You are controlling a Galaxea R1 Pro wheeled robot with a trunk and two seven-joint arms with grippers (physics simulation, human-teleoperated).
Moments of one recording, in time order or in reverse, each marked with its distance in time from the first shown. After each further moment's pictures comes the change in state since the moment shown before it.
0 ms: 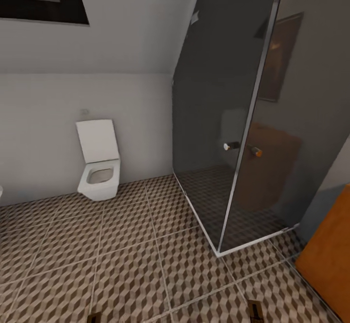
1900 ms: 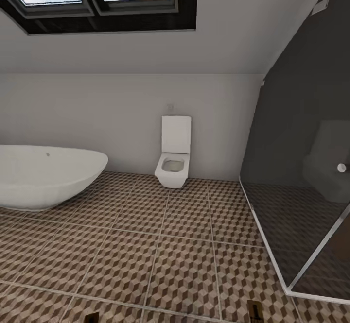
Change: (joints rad) left arm 0.000 0.008 0.002 0.001 0.000 0.001 0.008; right arm 0.000 0.000 0.000 0.001 0.000 0.001 0.000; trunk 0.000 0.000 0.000
